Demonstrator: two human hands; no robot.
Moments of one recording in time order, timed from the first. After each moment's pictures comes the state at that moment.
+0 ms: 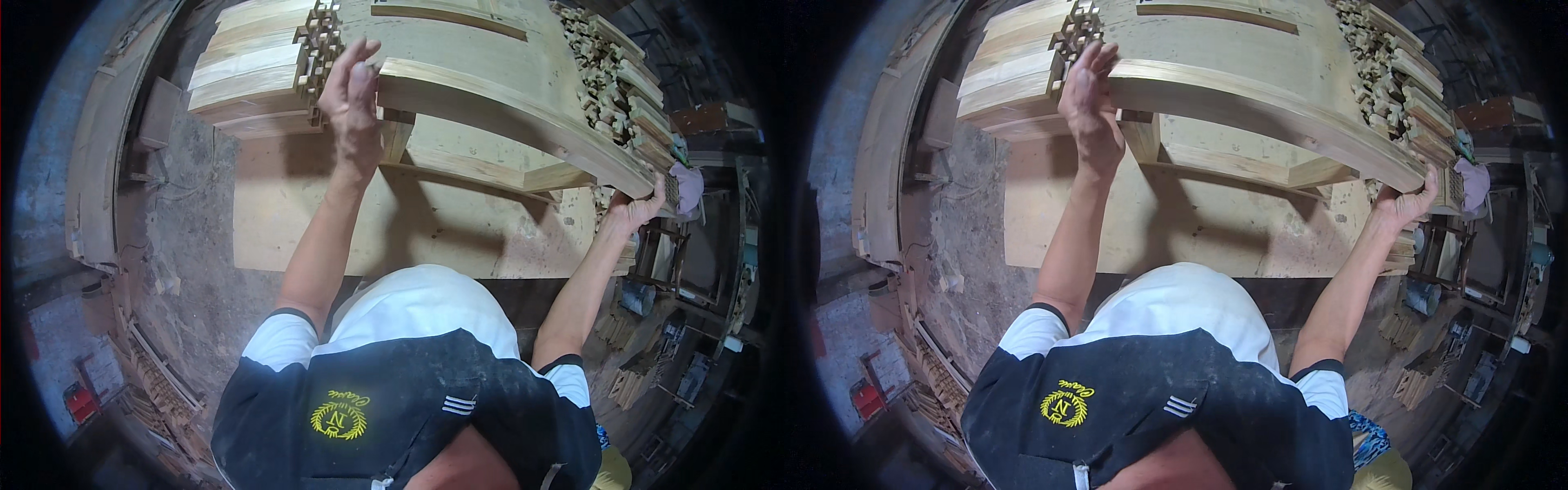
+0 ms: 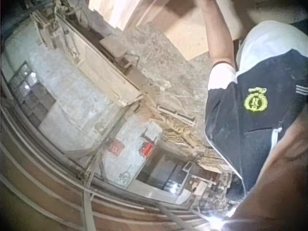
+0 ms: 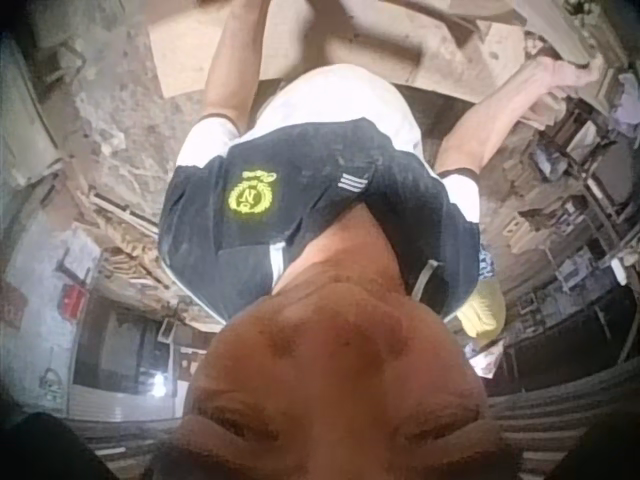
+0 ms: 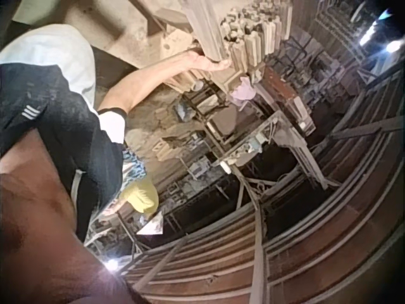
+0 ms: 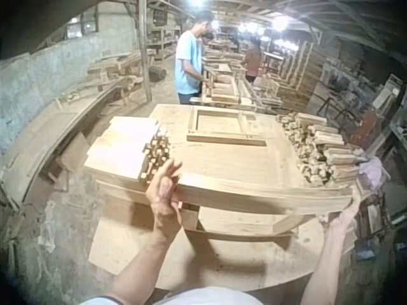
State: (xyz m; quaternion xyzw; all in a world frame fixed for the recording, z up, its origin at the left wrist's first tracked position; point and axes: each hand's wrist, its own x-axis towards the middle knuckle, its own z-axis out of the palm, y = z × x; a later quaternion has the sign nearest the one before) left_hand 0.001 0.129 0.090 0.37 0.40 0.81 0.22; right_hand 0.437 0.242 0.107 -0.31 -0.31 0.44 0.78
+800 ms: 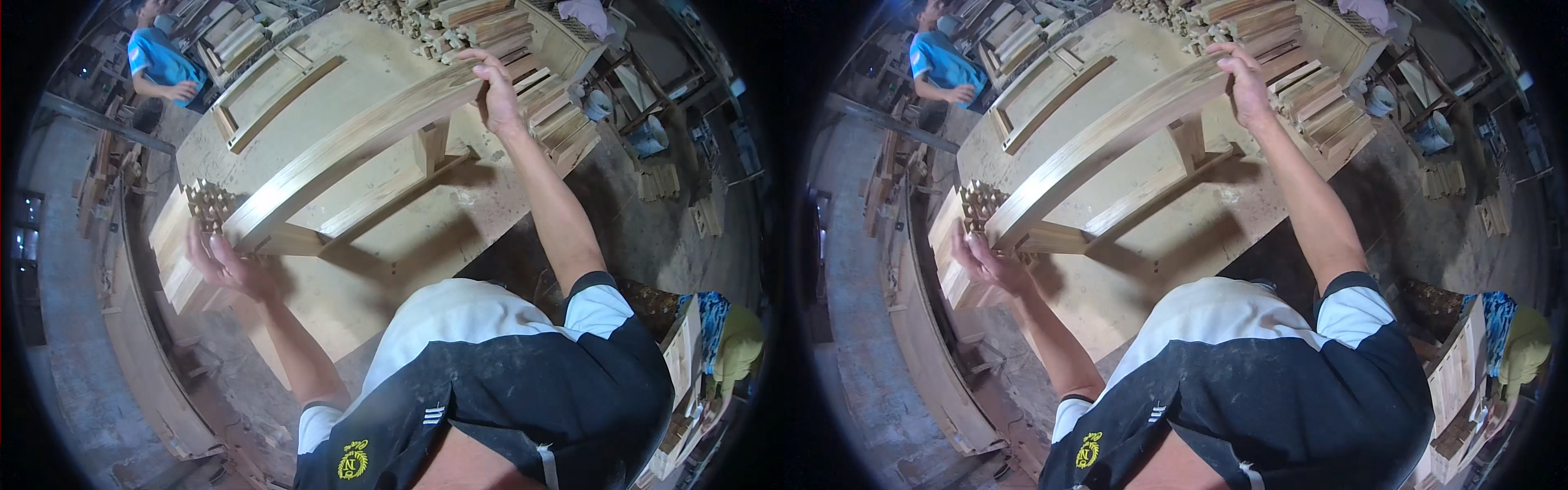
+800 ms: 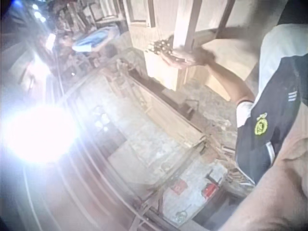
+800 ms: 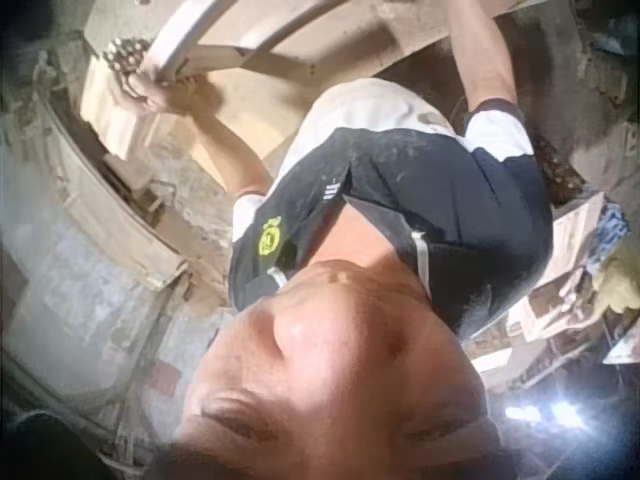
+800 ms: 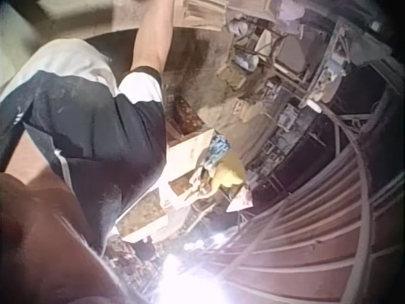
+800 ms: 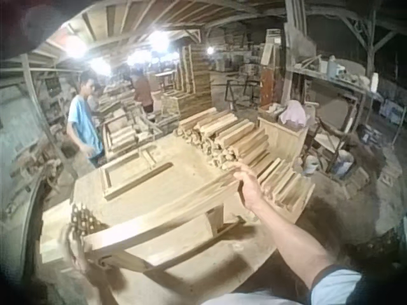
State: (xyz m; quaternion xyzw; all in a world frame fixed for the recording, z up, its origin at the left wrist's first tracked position) left_hand 0.025 0.112 0.135 0.50 0.51 0.70 -0.02; right_hand 0.452 0.240 0.094 -0.39 -0.45 0.44 0.67
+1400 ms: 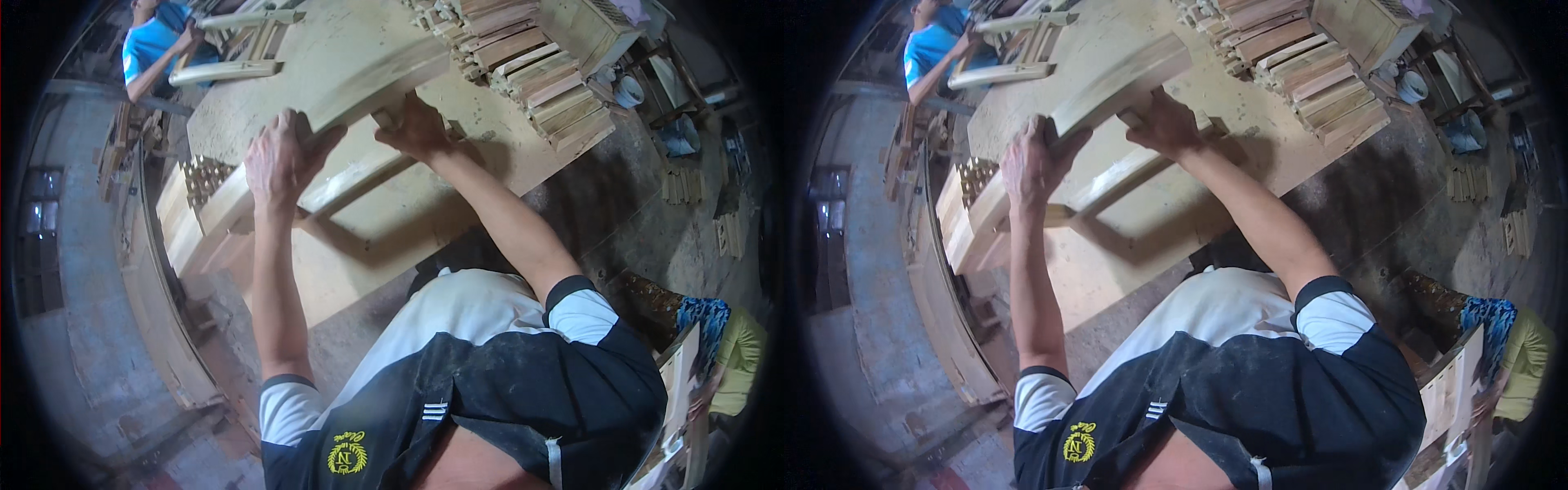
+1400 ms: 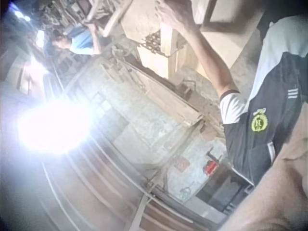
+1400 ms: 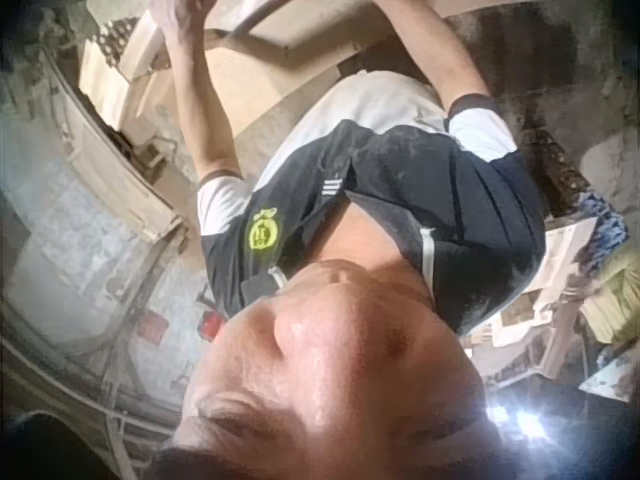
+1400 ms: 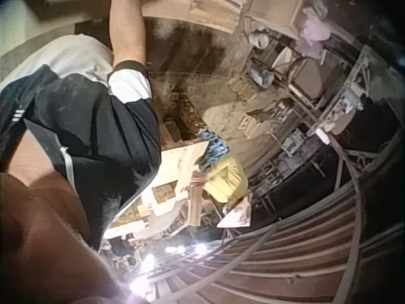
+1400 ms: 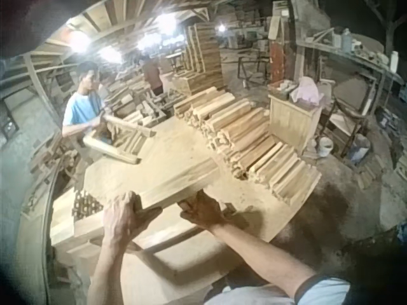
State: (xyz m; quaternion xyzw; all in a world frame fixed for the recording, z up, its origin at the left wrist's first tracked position) left_hand 0.200 0.155 0.189 0.76 0.64 0.10 -0.06; right_hand 0.396 0.192 0.040 -0.56 -0.66 0.27 0.42
